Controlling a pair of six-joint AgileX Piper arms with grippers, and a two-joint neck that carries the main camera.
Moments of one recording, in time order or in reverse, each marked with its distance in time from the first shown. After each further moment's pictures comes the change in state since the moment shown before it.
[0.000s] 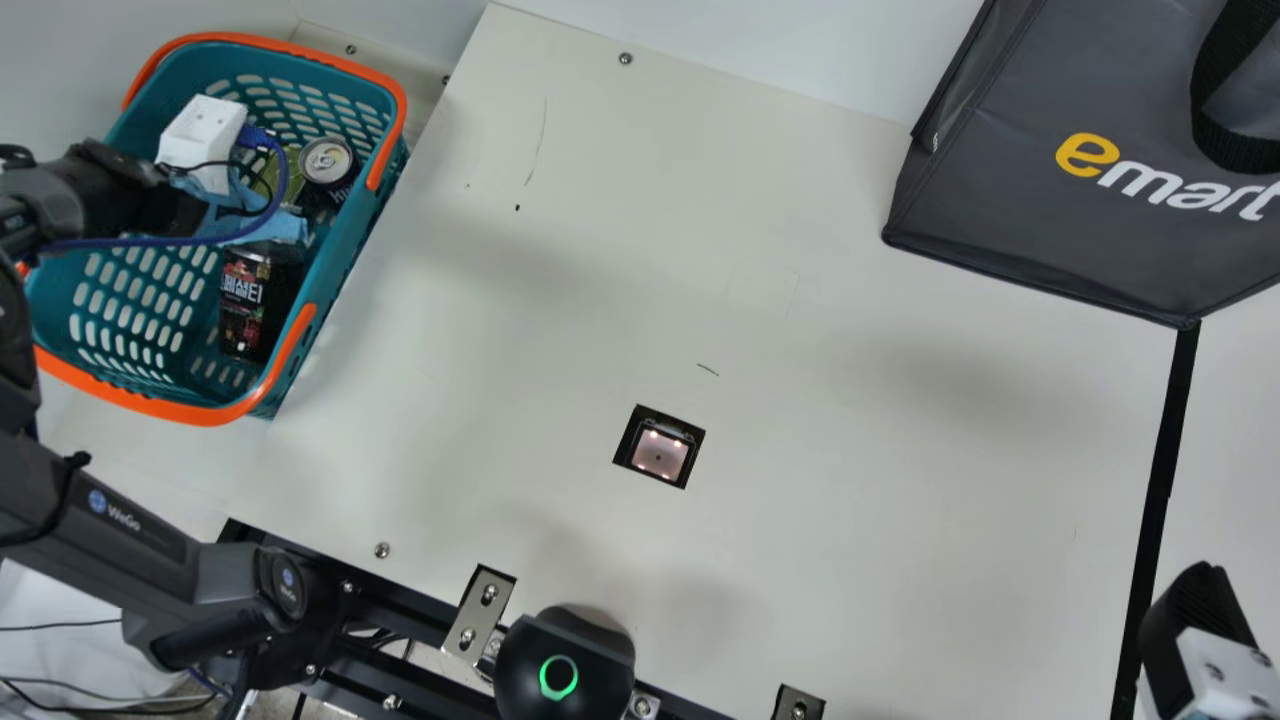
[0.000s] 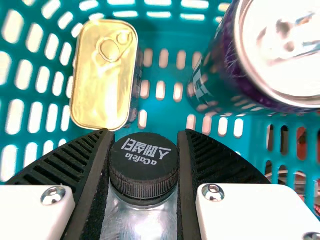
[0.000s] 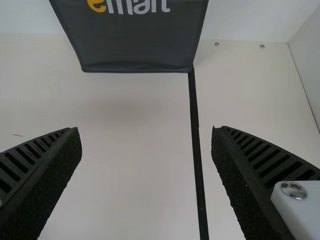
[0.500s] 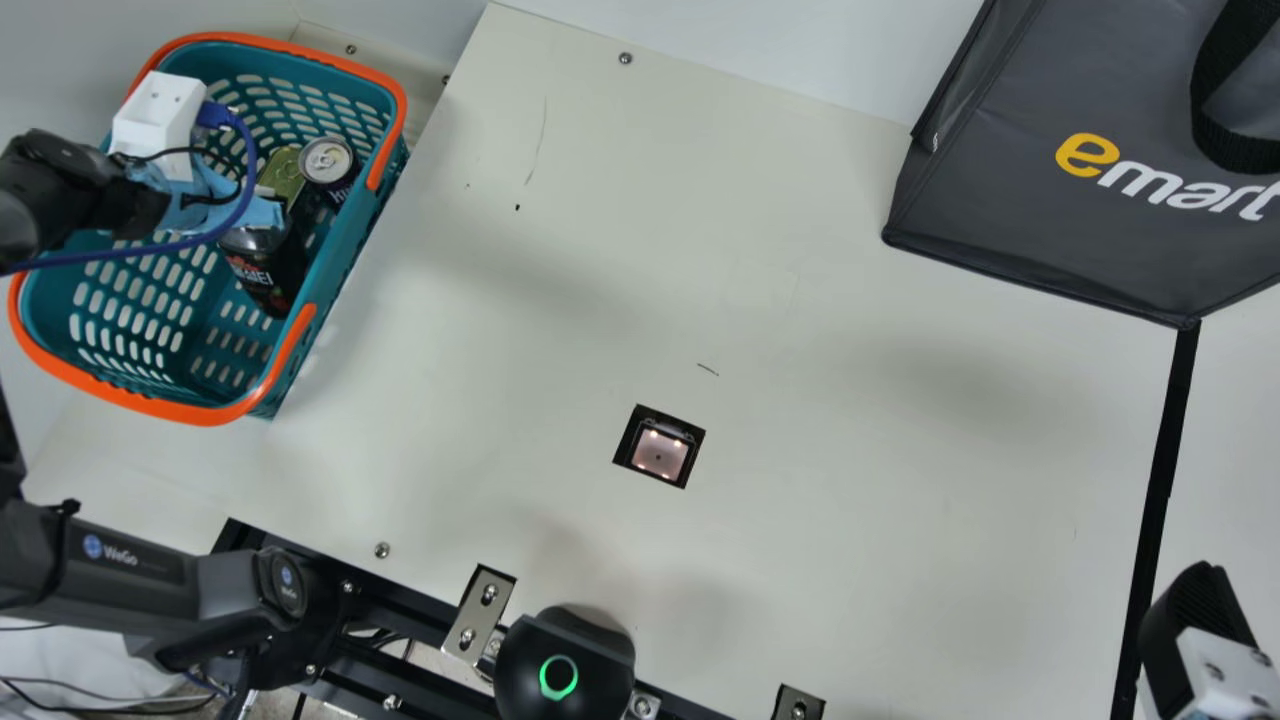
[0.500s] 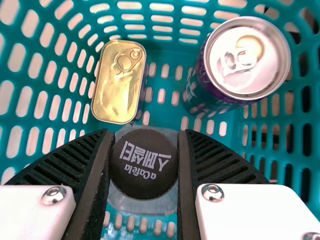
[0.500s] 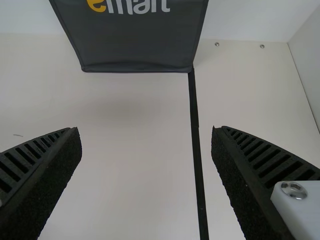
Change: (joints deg) left arm 1.5 -10.2 2.8 1.1 4.3 -3.6; right arm 0.0 0.0 0.0 0.0 0.0 0.0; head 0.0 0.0
